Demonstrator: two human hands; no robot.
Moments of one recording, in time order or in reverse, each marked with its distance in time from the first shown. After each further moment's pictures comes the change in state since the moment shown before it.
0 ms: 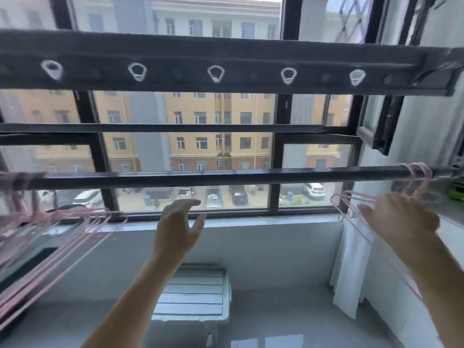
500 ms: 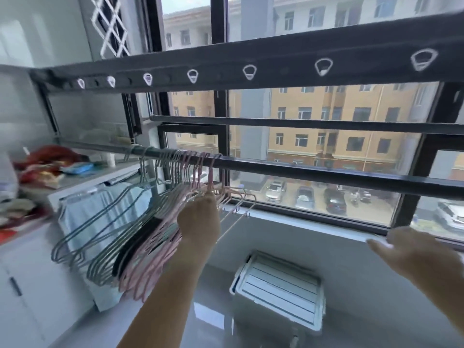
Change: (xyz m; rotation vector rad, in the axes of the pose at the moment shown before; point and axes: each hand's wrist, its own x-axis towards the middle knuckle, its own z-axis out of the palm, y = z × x) left_hand -0.036 -0.111 -0.155 0.795 0.082 -0.339; right_hand -0.094 -0.187 0.060 0.220 -0.237 -0.562
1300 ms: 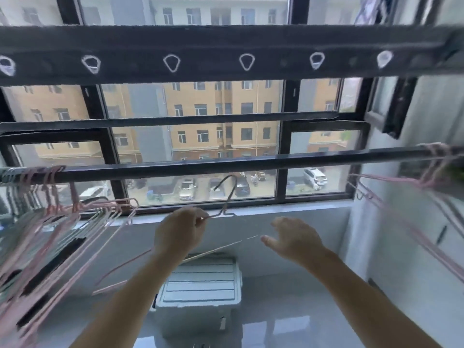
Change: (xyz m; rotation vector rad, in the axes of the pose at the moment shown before) left_hand -0.023 0.141 0.032 -0.498 -0.194 0.443; right_hand -0.057 0.009 -0.025 0.004 -0.168 0.015
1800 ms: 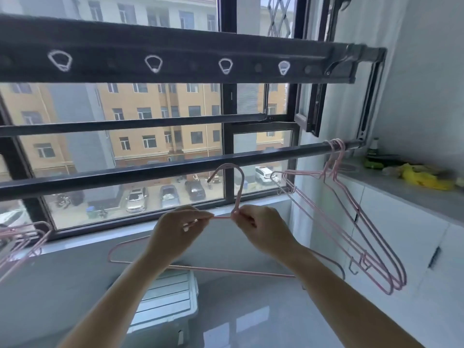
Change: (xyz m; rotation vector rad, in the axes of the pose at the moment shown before) left_hand 0.004 0.100 0.026 -0.677 -0.089 0.367; right_hand -0.039 0.054 -0.035 0.475 0.364 -0.097
